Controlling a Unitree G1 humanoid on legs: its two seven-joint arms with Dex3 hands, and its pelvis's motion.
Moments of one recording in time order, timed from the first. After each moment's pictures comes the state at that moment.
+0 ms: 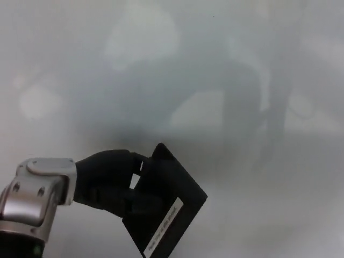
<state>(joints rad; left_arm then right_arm) -0.41 0.30 -0.03 0.18 -0.09 0.69 -1.17 -0.04 -0.13 -0.01 1.29 -0.16 -0.63 0.01</state>
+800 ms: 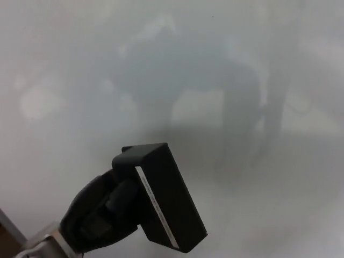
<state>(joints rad) -0.11 -0.06 0.45 -0.01 -0.47 0.88 -1.08 0.02 -0.12 0.00 1.29 -0.16 -0.63 0.01</state>
